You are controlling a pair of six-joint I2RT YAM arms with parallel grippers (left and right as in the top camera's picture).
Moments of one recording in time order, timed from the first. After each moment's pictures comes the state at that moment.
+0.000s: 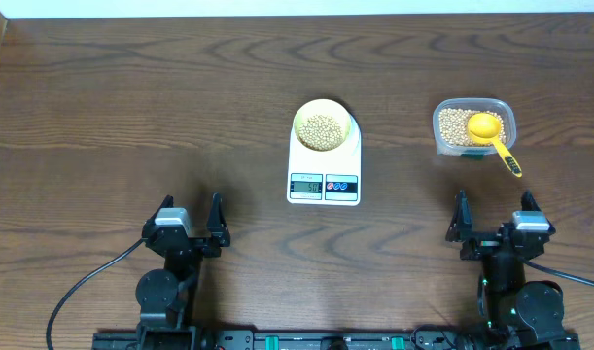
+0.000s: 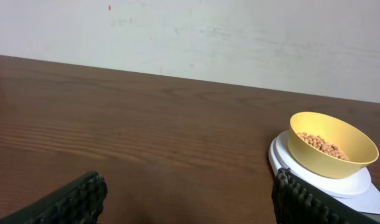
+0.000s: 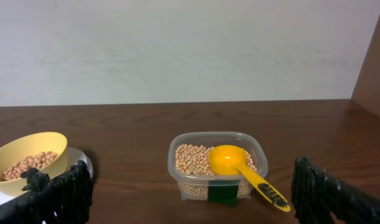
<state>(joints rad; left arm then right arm) -0.03 0.01 0.02 -0.11 0.03 -0.15 0.22 0.01 0.21 -0.22 0.24 0.05</state>
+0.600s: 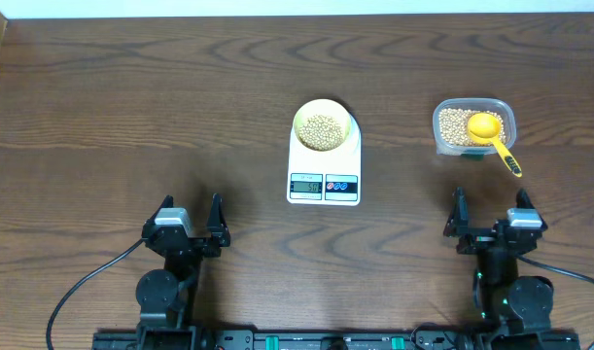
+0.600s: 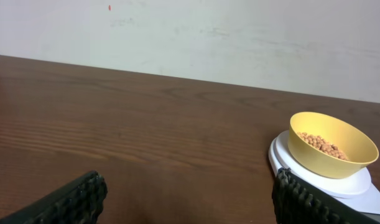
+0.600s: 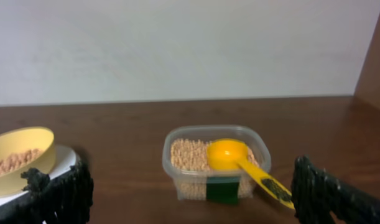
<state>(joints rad) -0.03 0.01 0.02 -0.11 0.03 -0.15 0.13 0.01 0.06 -0.05 0.15 0.04</state>
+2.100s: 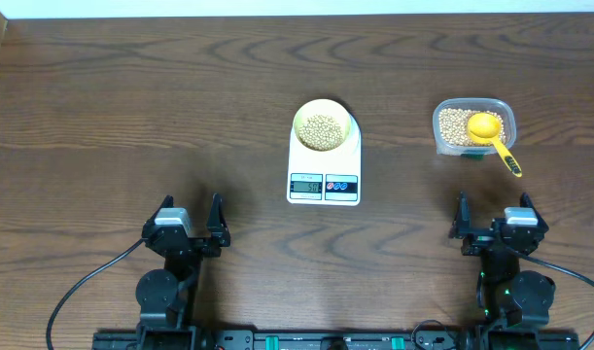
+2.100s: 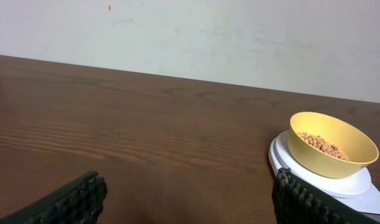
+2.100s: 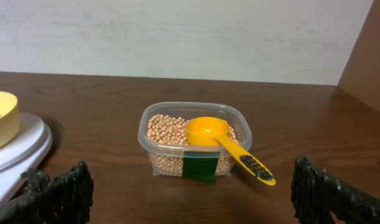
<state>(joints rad) -0.03 0.01 0.02 -0.11 0.03 -0.15 -0.05 0.01 0.01 -0.07 0.01 -0.05</state>
